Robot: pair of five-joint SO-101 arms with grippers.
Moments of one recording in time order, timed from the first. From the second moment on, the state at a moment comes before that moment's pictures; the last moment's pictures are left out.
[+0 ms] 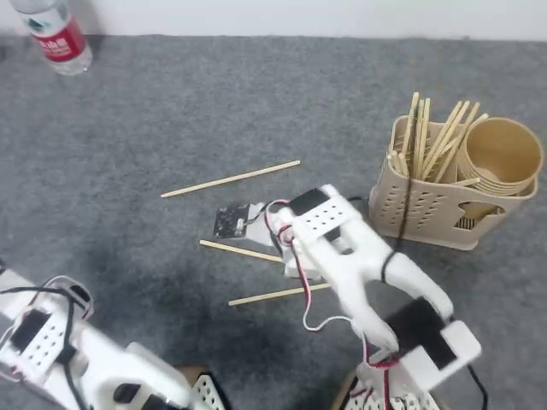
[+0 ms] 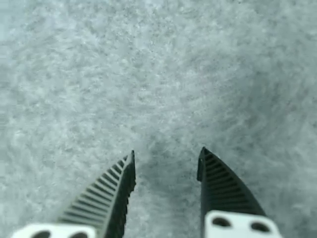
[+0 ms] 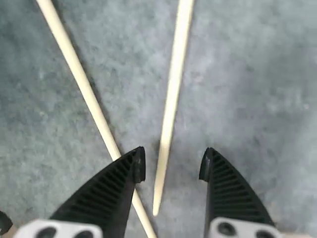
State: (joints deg) left arm -65.6 -46.2 75.3 49.1 -0.4; right arm -36.9 1.1 30.3 65.7 52.2
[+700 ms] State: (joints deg) left arm -65.1 -46.2 75.3 49.1 -0.4; right arm -38.3 8.6 28.0 60.4 52.1
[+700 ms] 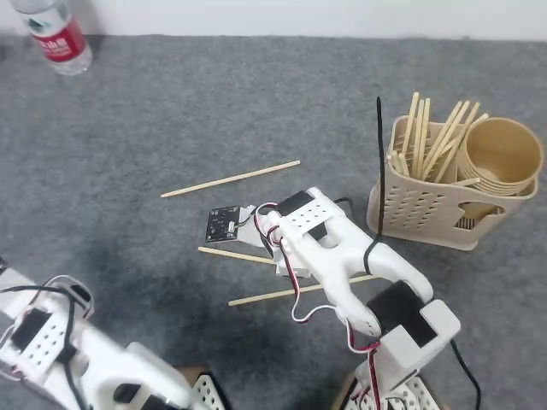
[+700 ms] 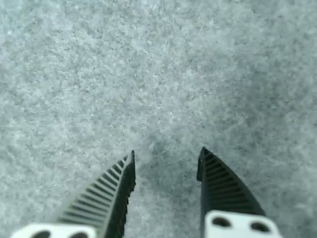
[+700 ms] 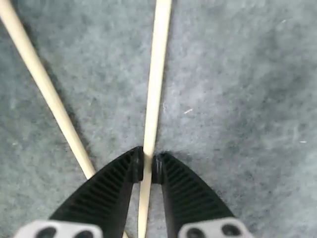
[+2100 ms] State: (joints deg) left arm -65.1 -46.2 75.3 49.1 -0.4; right arm -0.5 -54.8 43.3 32.7 18.7
